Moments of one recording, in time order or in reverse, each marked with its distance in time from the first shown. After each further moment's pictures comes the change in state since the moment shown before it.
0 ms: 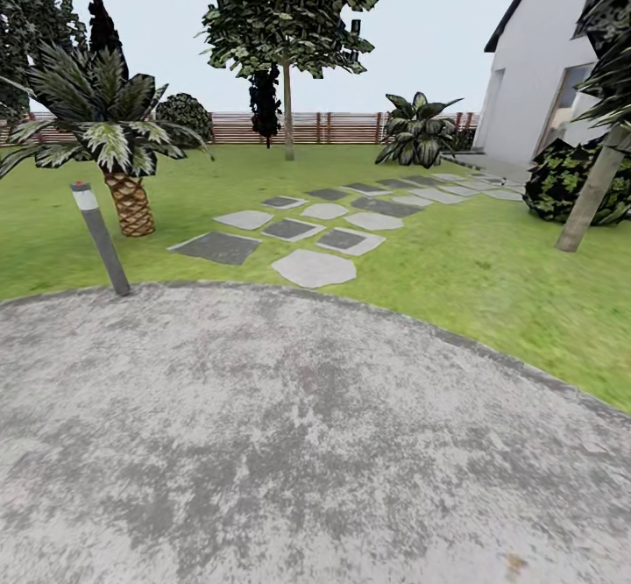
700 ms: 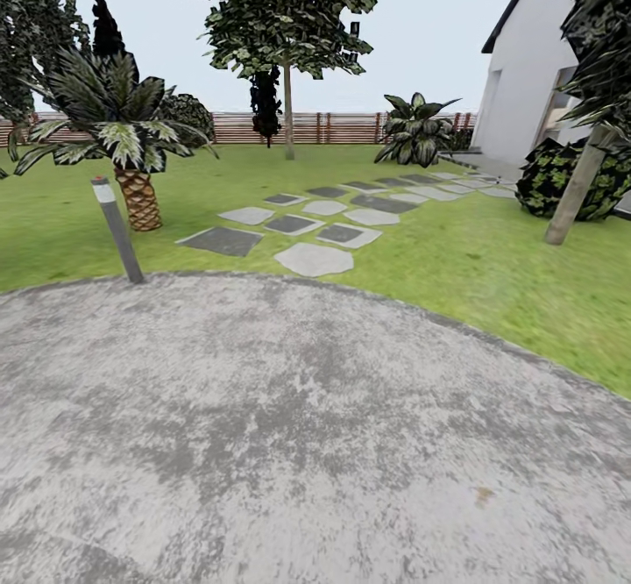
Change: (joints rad) left arm 0.000 0.000 0.000 0.000 0.000 0.000 0.000; right arm 0.000 0.000 0.001 0.000 0.001 0.000 -0.001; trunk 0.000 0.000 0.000
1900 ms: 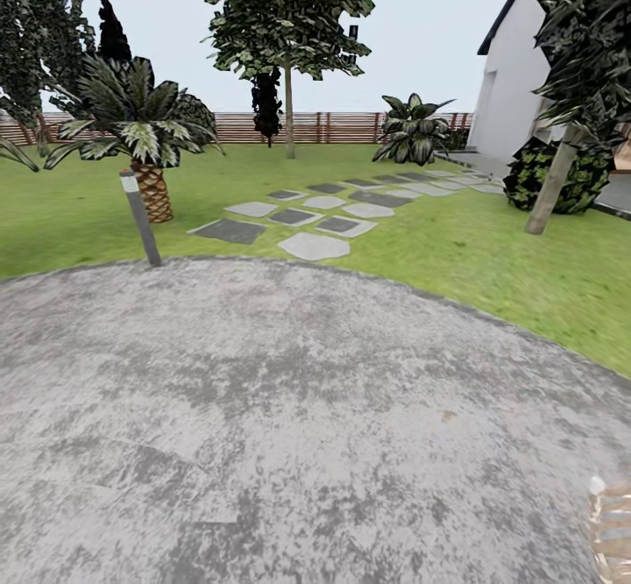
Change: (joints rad) left arm 0.000 0.000 -0.001 0.000 0.000 0.000 0.000; right arm 0.000 0.000 0.000 0.000 -0.001 0.000 0.000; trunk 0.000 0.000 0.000
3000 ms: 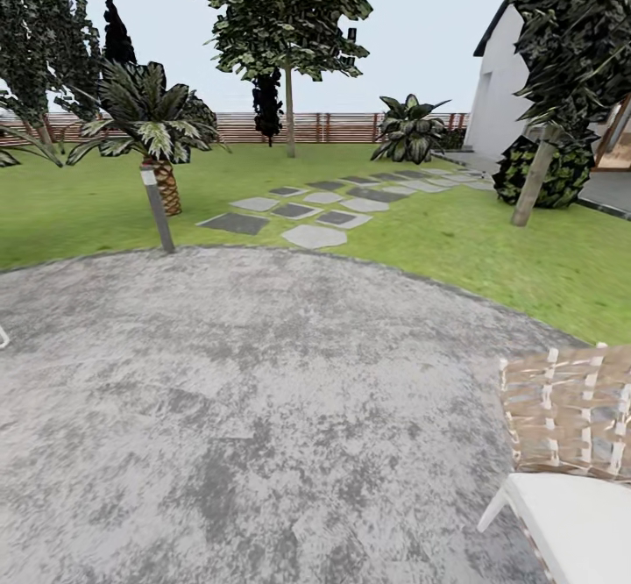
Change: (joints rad) left arm 0.000 0.000 0.001 0.000 0.000 0.000 0.000; right arm 0.000 0.000 0.000 0.000 0.000 0.000 0.000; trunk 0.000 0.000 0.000
